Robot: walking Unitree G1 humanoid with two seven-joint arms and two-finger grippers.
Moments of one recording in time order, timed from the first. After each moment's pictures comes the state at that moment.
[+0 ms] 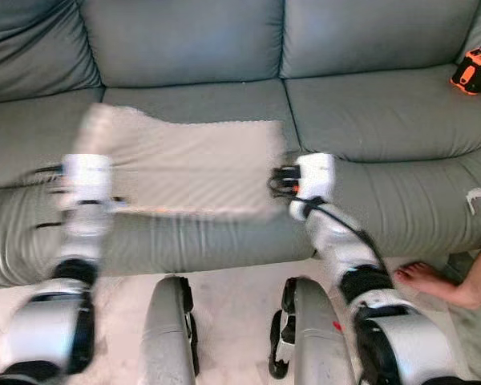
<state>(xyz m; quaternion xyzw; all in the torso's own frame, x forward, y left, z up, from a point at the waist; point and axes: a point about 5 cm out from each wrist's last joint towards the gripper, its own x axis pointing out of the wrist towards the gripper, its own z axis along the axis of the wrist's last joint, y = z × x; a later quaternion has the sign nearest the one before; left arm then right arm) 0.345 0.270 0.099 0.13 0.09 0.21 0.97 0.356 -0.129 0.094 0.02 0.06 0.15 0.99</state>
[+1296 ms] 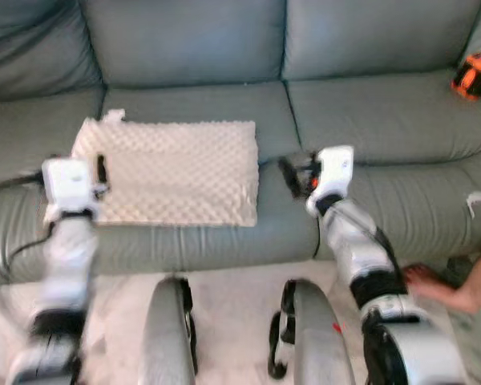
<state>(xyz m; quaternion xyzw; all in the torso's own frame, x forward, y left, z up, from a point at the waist) 0.292 0.251 0.133 0.14 -0.08 0.14 0.98 0.362 -0.137 0.118 0.02 0.00 0.15 0.99</state>
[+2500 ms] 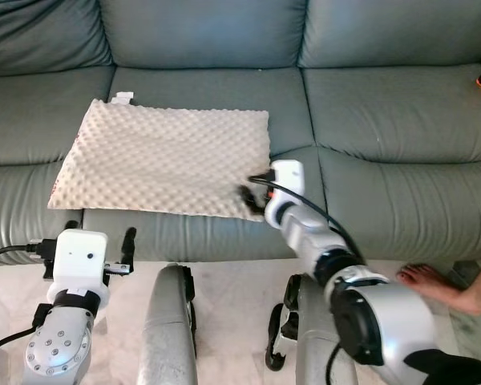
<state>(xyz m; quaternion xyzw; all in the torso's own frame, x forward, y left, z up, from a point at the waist) 0.184 0.198 0.127 0.14 0.08 0.04 0.99 0.360 -0.088 0.074 0.08 0.20 0.15 0.97</state>
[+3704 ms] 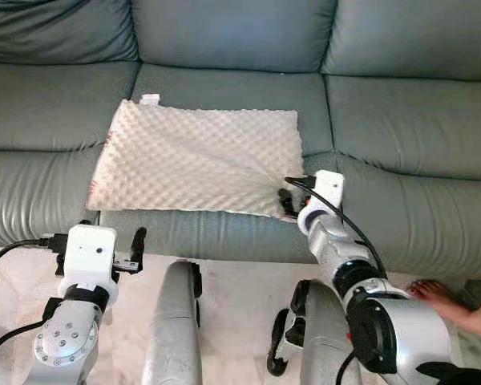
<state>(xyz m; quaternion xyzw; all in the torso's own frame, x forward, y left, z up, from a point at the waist) 0.192 0.191 0.127 0.12 0.09 0.02 0.99 0.355 -0.139 0.061 0.11 0.20 -0.02 0.97</state>
